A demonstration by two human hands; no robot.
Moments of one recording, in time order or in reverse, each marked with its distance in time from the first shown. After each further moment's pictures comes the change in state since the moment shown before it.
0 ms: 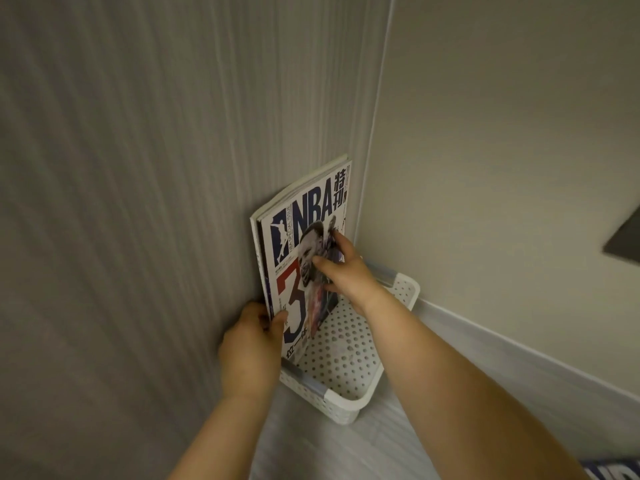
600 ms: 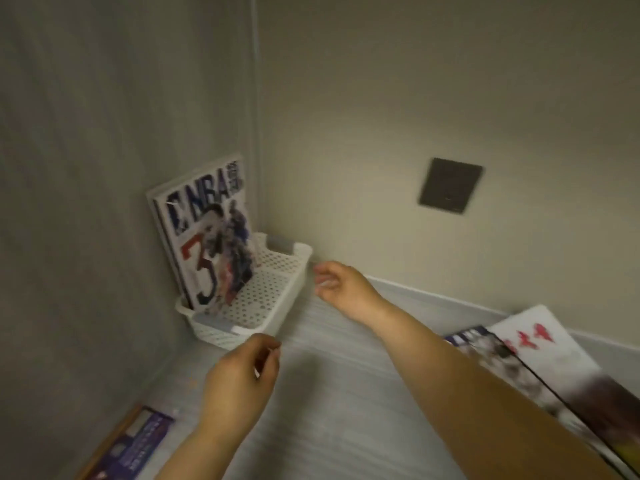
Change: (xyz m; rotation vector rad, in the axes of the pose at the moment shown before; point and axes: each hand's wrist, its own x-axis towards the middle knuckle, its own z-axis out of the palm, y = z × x) left_hand -0.150 0.022 -0.003 0.094 -0.294 0.399; right_hand -0.178 0.004 -0.099 -0.466 0.156 -0.004
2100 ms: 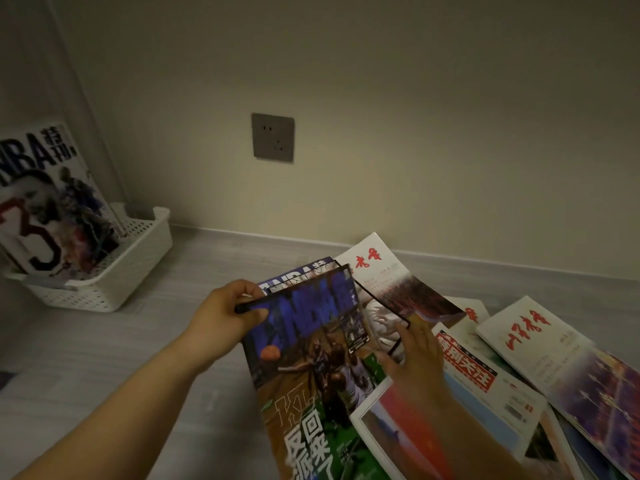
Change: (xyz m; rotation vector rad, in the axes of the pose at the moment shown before) left_hand -0.099 0.170 0.097 -0.471 -0.504 -0.037; right_hand -0.311 0.233 -0.146 -0.529 0.354 0.473
